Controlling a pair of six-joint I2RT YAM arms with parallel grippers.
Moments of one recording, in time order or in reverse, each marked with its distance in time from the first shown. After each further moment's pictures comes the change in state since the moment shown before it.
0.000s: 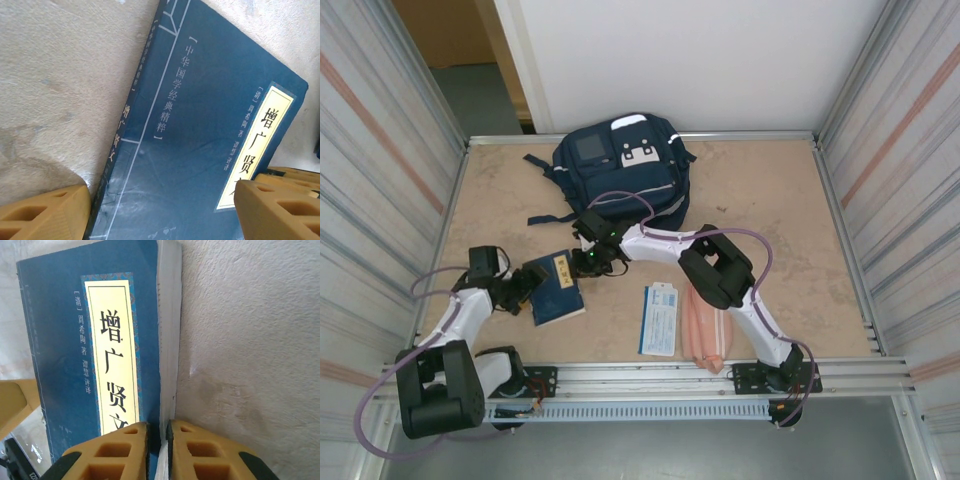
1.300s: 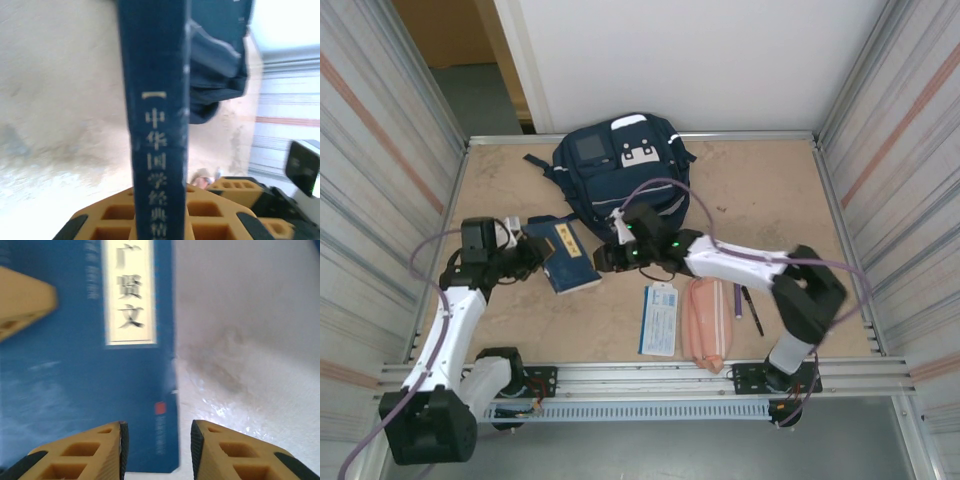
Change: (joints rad) left arm -0.153 -0.171 0.284 -0.092 0.225 -0.085; right arm -0.054 -0.666 -0.591 0.311 0.041 -0.099
